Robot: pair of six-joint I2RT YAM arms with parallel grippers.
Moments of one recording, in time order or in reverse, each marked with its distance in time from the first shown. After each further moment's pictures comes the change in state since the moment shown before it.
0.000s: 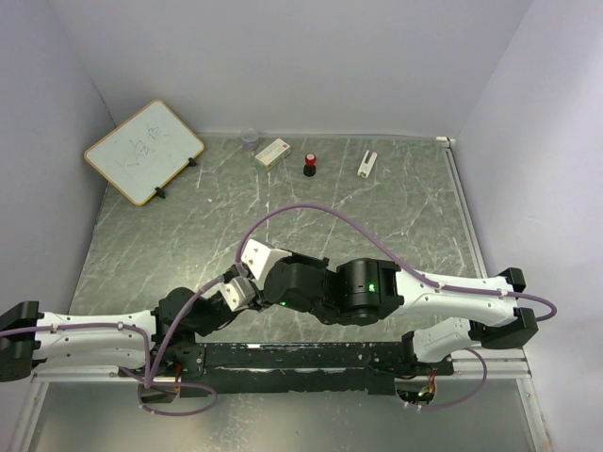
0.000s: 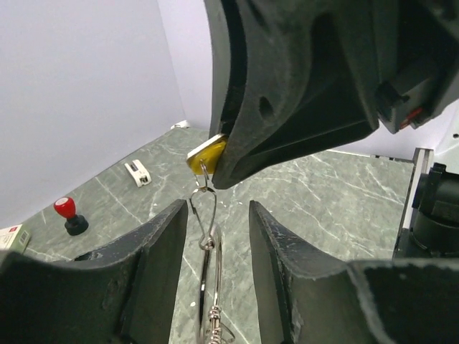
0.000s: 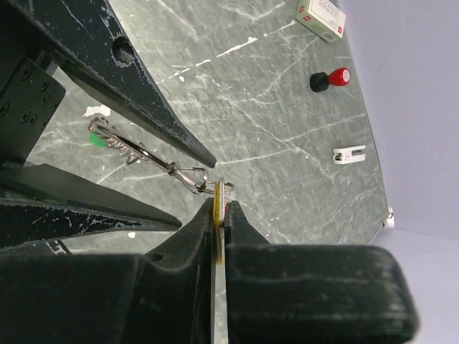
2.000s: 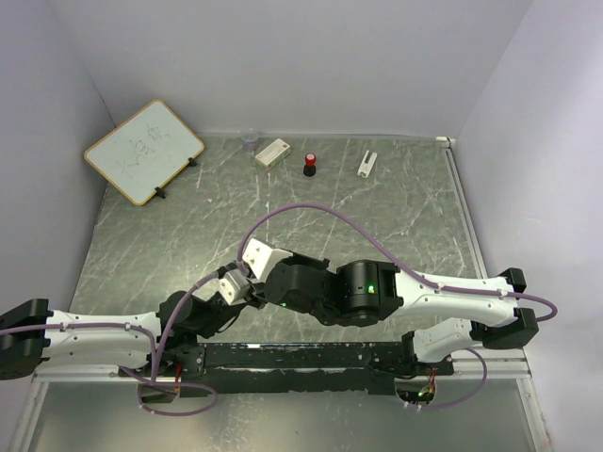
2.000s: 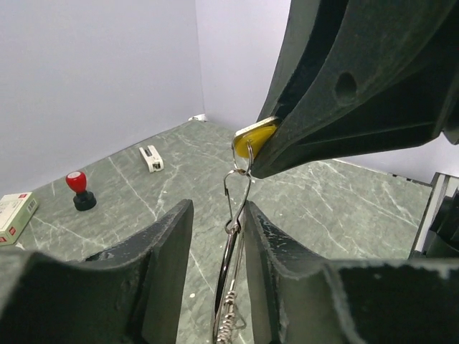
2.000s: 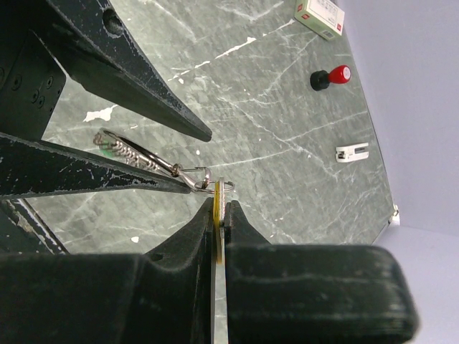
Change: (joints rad) left arm -0.001 0.041 -0.058 0.142 -0.129 -0.063; right arm 0.000 -0.010 -0.031 0.032 0.014 0.019
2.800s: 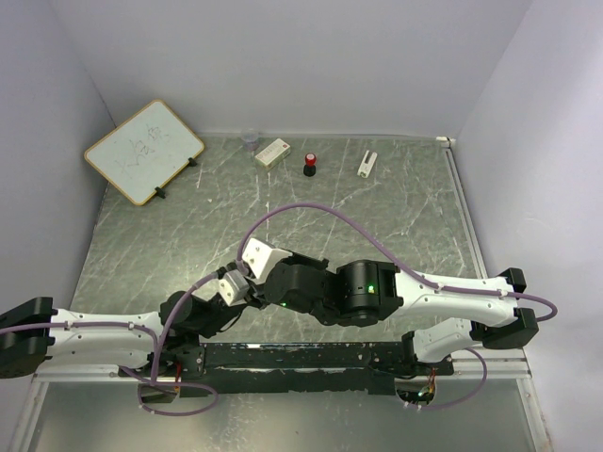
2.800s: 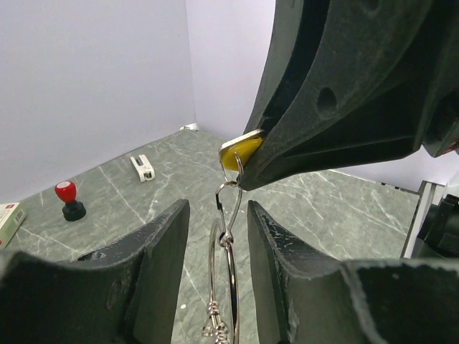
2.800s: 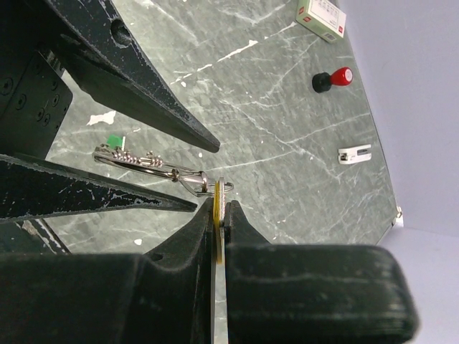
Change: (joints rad) left arm 0.000 0.030 0.000 0.057 0.029 -0.008; right arm 0.000 0.000 0.000 0.008 -0.003 0.003
